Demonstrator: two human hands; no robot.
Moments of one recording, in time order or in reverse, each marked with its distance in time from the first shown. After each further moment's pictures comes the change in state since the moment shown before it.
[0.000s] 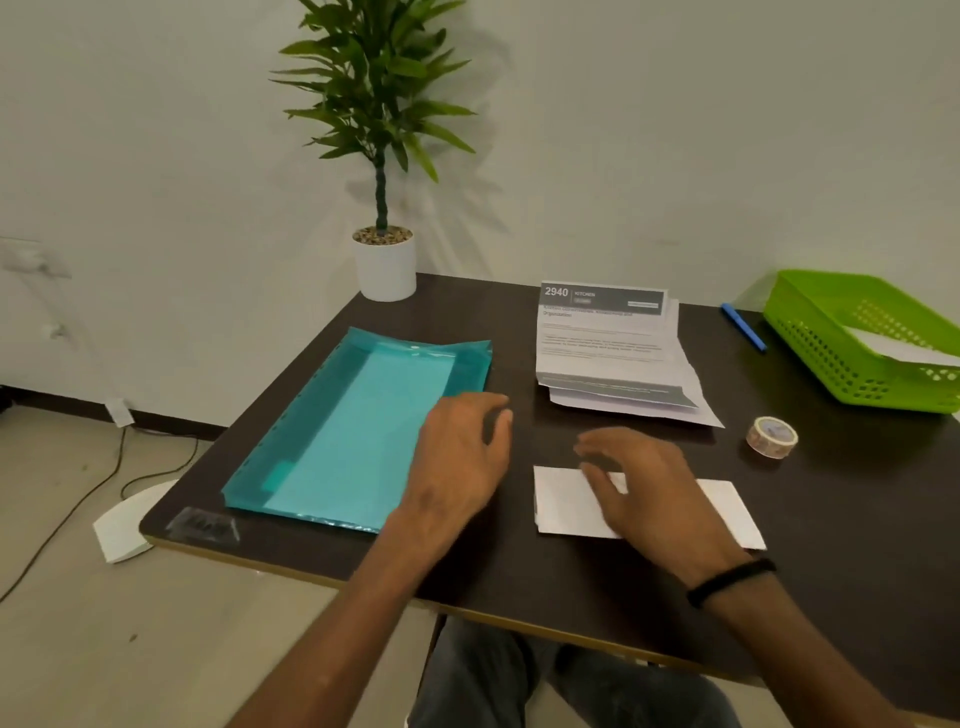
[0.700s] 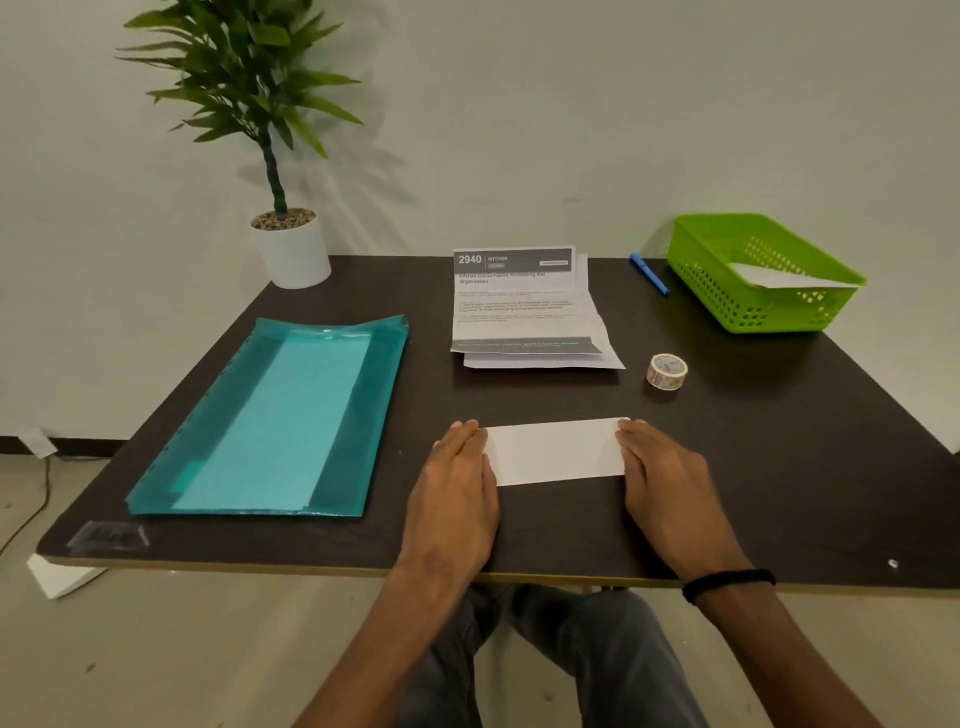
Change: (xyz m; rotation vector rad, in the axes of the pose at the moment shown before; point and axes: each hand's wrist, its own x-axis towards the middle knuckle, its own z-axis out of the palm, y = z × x) left_hand -0.072 0.052 0.050 0.107 -0.312 -0.017; right_hand -0.077 0.068 -0.028 -0.097 0.019 0.404
